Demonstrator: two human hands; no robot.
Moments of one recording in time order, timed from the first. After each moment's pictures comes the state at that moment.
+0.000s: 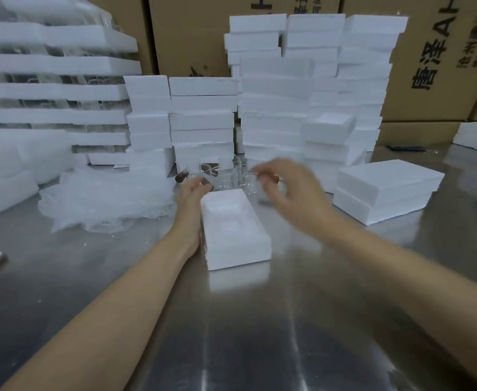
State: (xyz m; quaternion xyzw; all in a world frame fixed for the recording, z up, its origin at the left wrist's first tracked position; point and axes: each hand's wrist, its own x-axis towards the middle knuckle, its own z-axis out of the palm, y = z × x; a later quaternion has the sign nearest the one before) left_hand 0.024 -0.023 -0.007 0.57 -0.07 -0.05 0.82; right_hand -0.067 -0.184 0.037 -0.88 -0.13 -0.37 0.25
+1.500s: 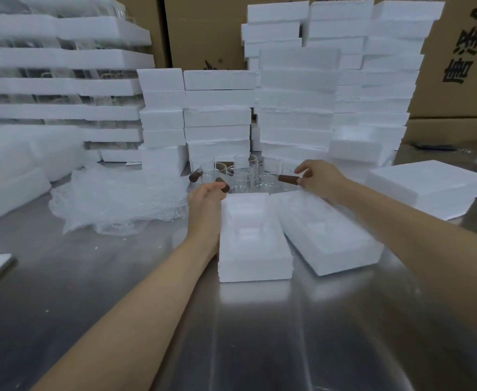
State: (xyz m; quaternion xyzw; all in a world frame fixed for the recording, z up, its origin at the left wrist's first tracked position) left_hand 0.039 -0.025 -0.009 0.63 -0.04 0.02 0.77; right_hand 0.038 -0.255 0.030 -0.95 0.13 -0.14 0.24
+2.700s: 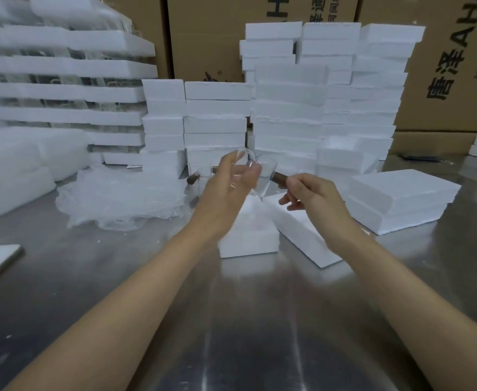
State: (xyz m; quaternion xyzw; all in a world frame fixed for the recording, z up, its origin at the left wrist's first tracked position) left_hand -0.008 -0.027 0.029 0.72 -0.32 0.08 0.61; right_hand -0.077 -0.187 0.035 -0.80 0.00 -0.26 0.54
